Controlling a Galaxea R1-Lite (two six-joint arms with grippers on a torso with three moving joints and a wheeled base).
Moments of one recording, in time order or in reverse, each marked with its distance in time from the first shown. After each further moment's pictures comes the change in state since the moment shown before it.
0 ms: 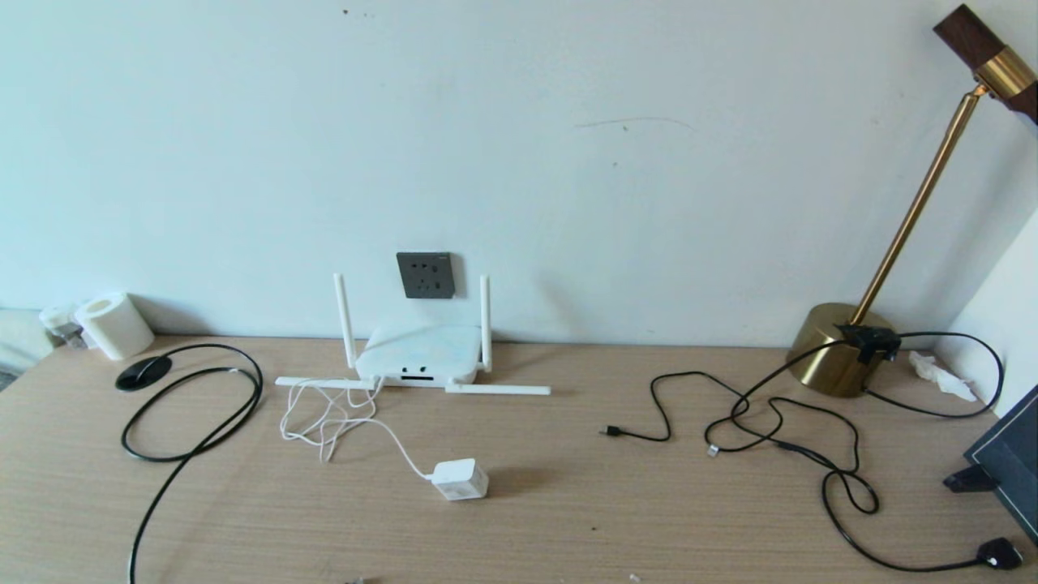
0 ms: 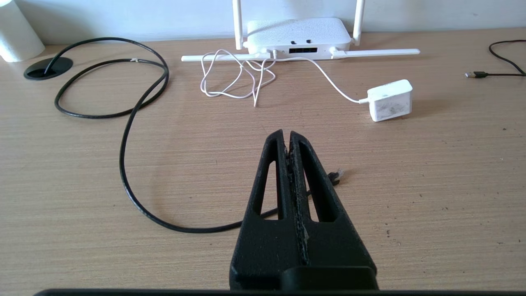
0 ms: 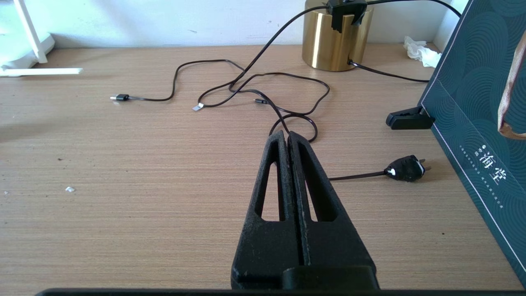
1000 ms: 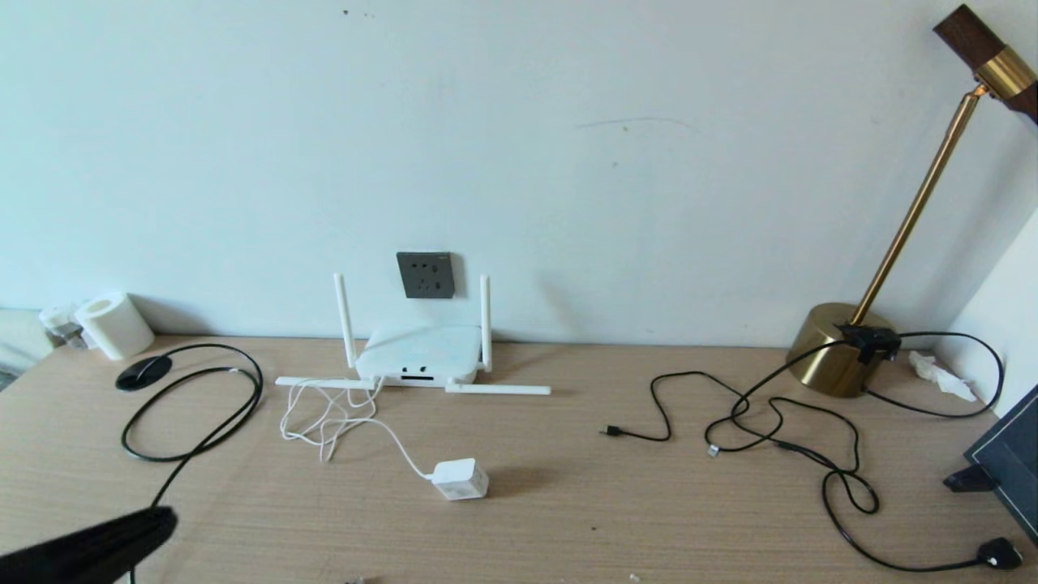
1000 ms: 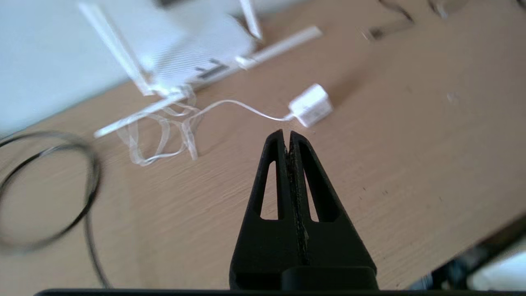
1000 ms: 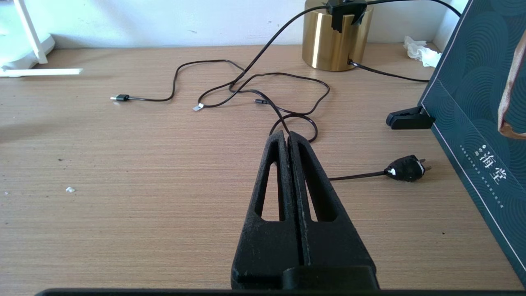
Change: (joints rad) left arm -0.127 0.757 -0.489 0.013 -0.271 0.300; right arm 0.000 0.000 0.000 0.000 -0.001 0.001
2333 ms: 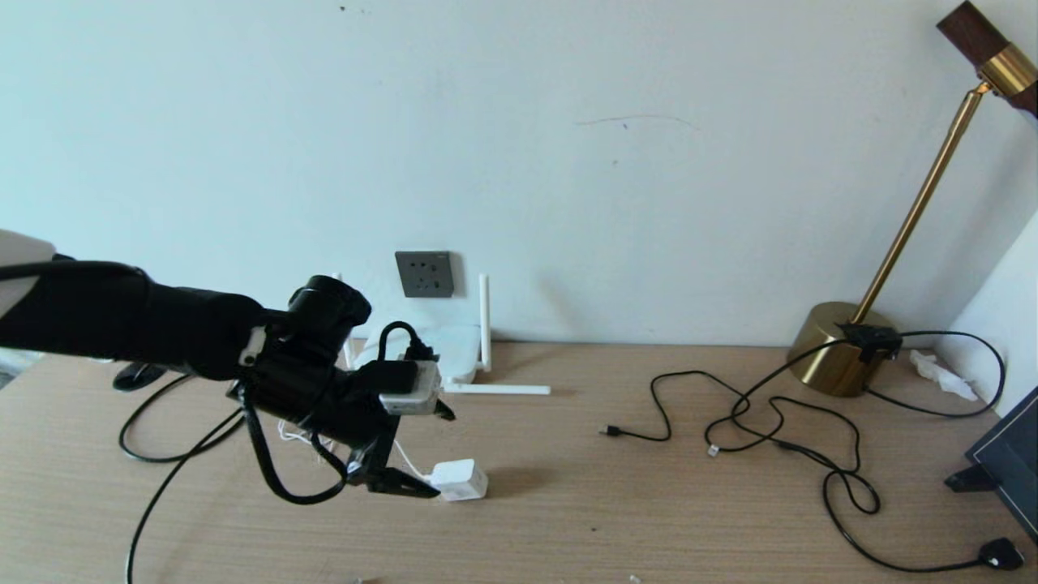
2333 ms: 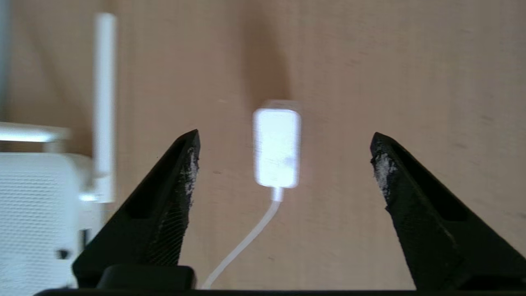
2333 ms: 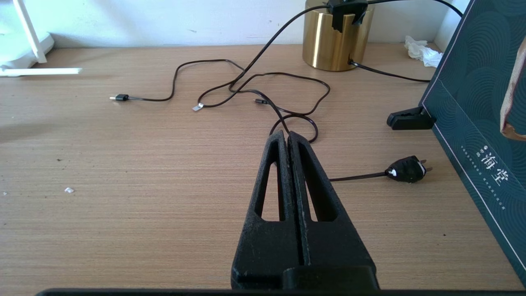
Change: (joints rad) left arm -0.160 1.161 -0.739 0.381 -0.324 0.968; right arm 0.000 0.000 0.000 -0.002 0.002 -0.001
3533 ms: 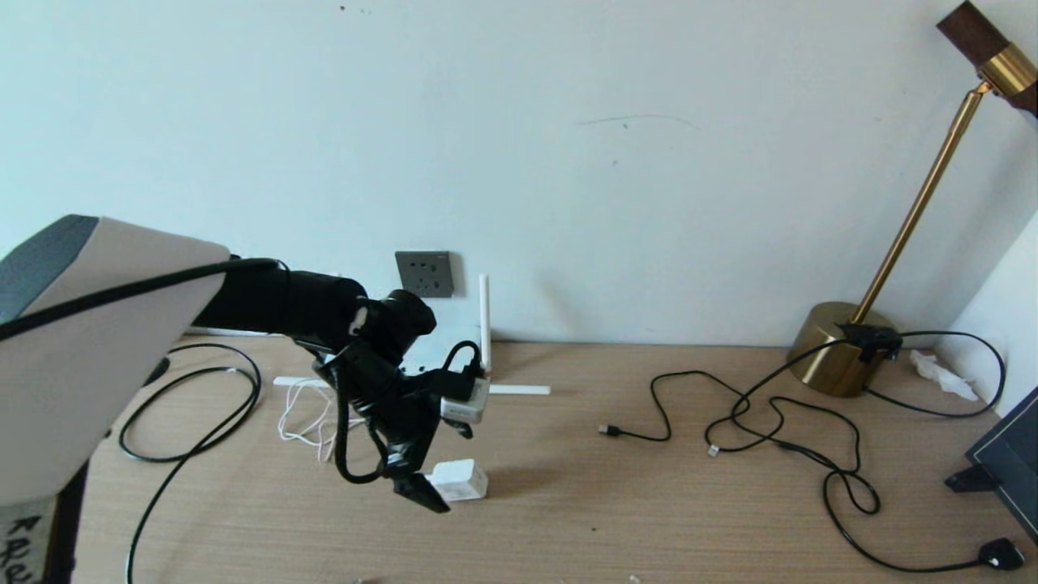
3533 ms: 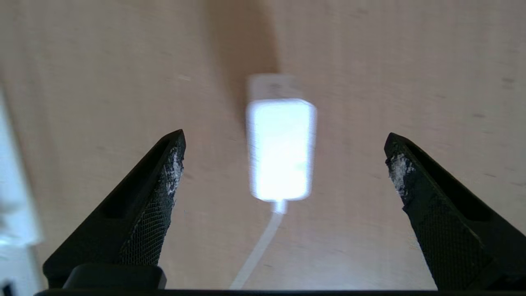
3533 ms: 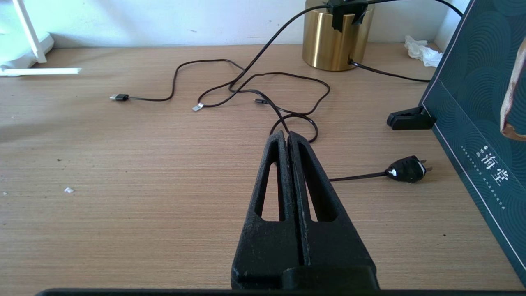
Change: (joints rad) left arm -0.079 0.269 -0.373 0.332 0.150 0.021; right arm 0.000 0.000 0.000 0.000 0.000 0.000
